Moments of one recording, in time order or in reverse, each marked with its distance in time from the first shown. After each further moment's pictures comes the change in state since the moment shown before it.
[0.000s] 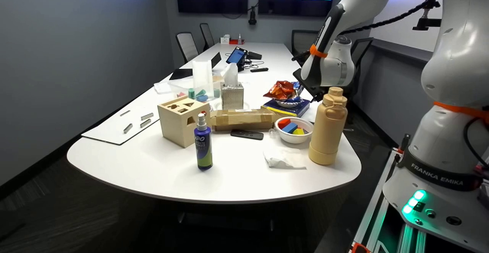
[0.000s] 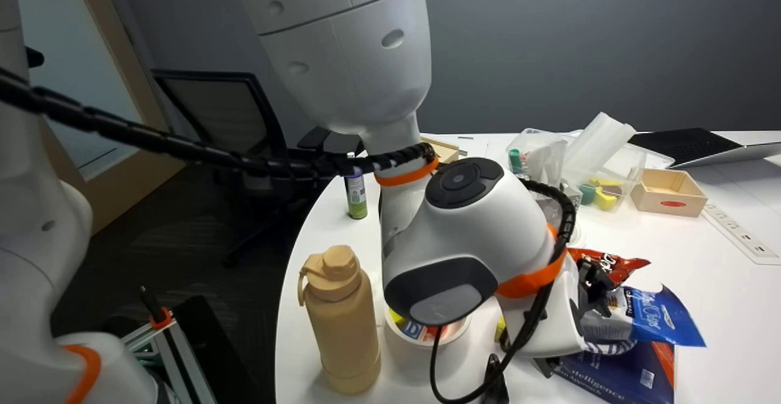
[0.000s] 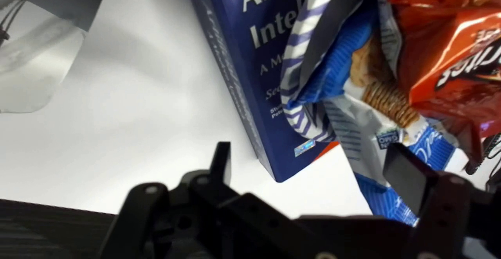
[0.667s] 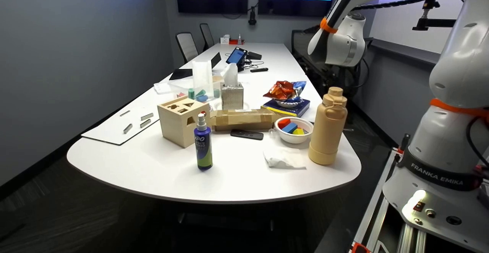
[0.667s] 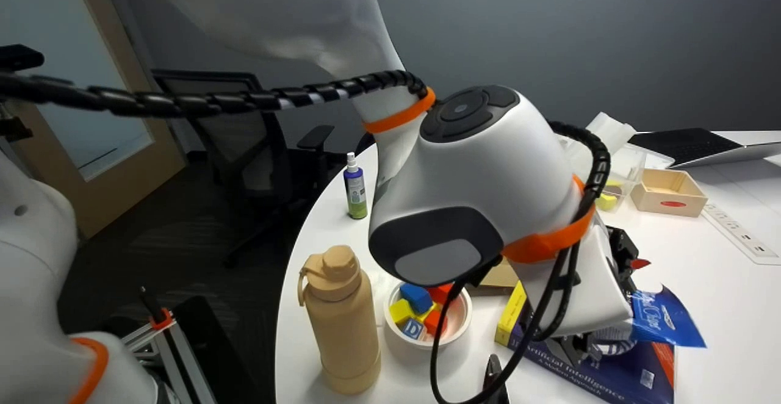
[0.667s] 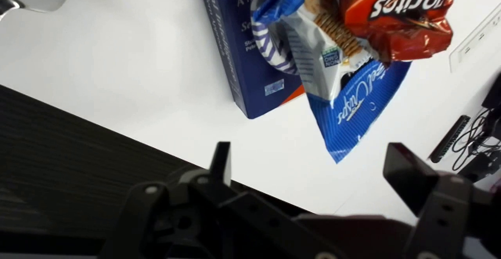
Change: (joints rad) arm 0.150 -0.243 -0.182 -0.060 0.100 -0.165 -0.229
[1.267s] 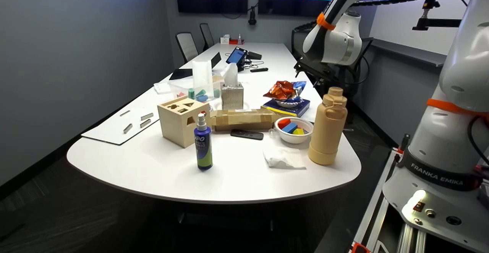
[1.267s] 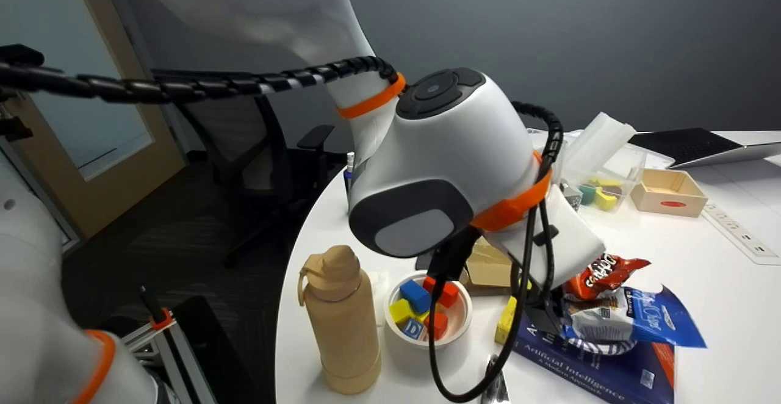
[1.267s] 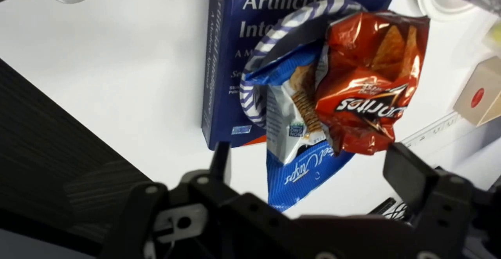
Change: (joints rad) arm 0.191 -0.051 -0.093 -0.044 0.009 -0.032 -0.305
